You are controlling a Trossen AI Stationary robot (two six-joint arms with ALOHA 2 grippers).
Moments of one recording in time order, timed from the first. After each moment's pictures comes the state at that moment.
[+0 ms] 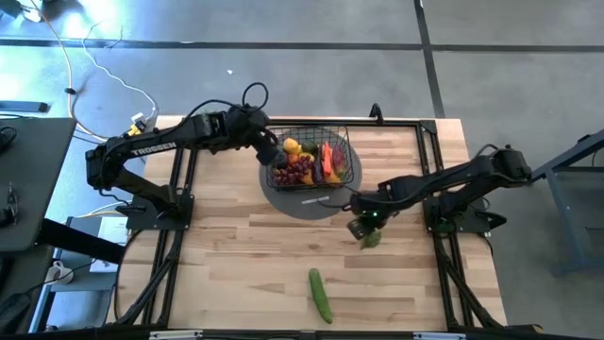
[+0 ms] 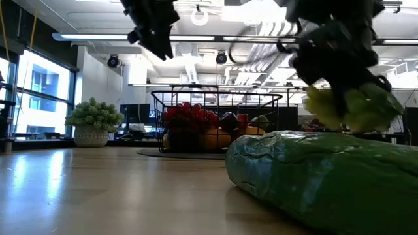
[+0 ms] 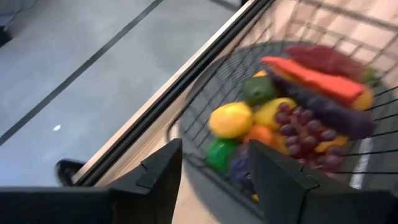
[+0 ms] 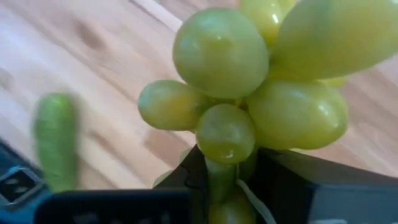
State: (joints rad) left arm 0.46 1.37 1.29 -0.77 -0.39 -0.18; right arm 0.13 1.41 0.86 -0.70 -0.21 1.13
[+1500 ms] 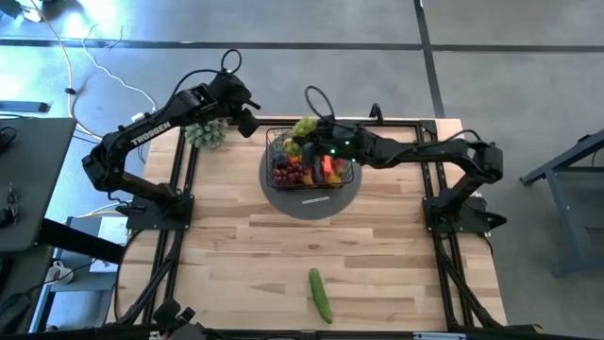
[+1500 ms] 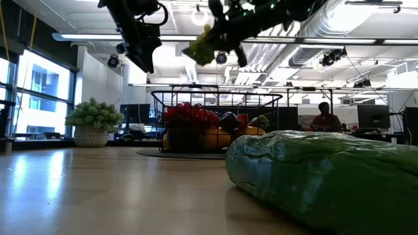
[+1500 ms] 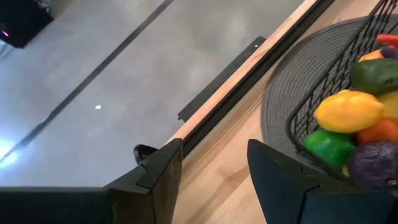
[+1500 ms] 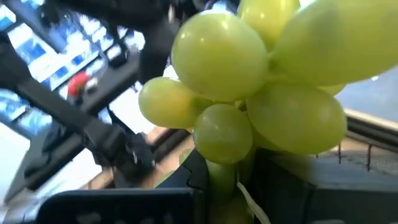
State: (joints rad) left arm 0.83 1.37 1.29 -0.79 -0.26 0.11; right arm -0.24 1.62 1.16 0.24 0.13 0.57
